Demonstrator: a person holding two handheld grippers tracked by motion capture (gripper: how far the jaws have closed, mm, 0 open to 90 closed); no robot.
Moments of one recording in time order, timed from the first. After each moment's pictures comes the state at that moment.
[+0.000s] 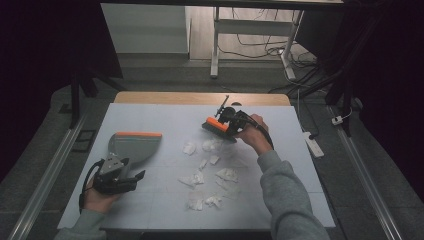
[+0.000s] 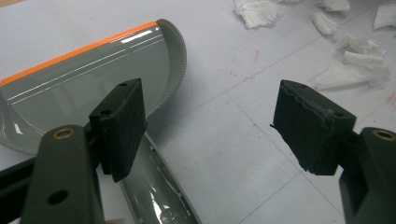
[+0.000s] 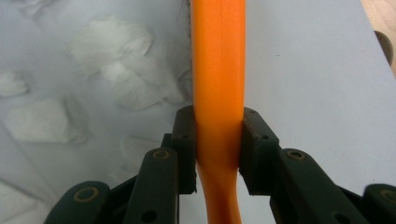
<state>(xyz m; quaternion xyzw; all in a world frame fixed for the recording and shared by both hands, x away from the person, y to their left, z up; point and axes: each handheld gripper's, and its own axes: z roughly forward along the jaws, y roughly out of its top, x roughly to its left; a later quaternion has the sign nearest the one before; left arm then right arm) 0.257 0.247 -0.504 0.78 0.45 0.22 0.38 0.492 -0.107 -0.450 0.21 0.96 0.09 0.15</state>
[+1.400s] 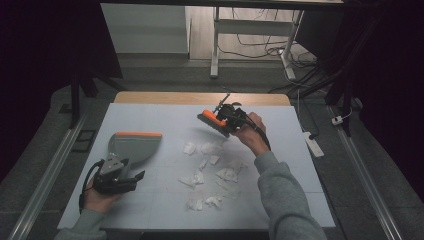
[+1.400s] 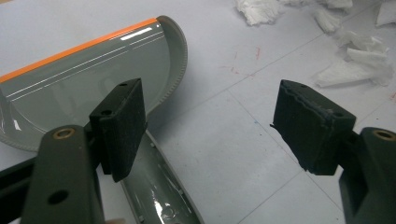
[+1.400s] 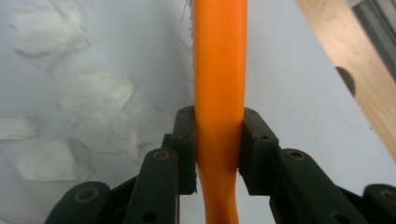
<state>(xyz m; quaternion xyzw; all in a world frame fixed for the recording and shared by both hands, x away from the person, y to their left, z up) 0.256 0.249 -0.506 0.78 0.45 0.22 0.38 0.488 -0.099 -0.440 0.21 0.95 0.14 0.20</state>
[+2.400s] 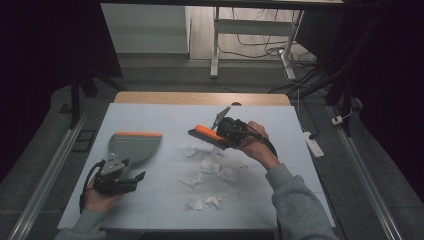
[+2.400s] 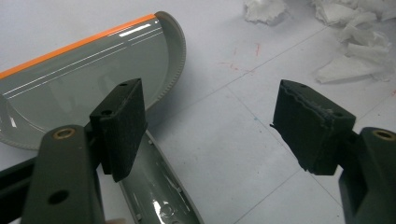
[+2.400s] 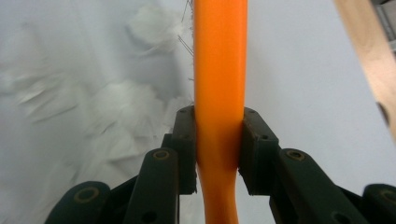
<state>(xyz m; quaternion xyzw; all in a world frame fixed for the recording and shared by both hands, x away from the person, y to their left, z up) 0.257 0.247 -0.507 0.78 0.45 0.22 0.37 0.428 -0.101 -0.422 0.11 0.96 0.18 0.17</state>
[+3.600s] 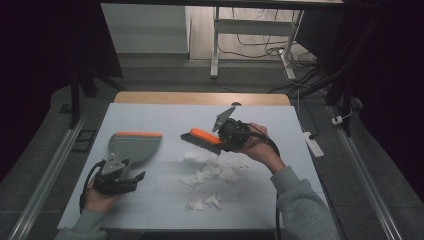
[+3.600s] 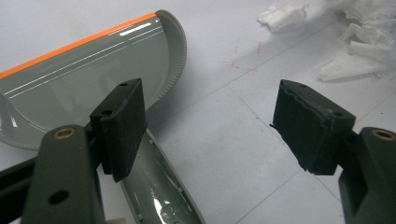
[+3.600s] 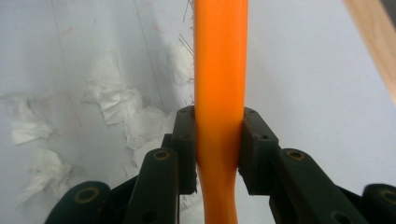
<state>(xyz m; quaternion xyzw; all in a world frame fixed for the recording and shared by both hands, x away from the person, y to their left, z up) 0.257 0.247 -0.508 0.78 0.45 0.22 0.37 0.403 -0.110 -0.397 0.08 0.96 0.24 0.12</state>
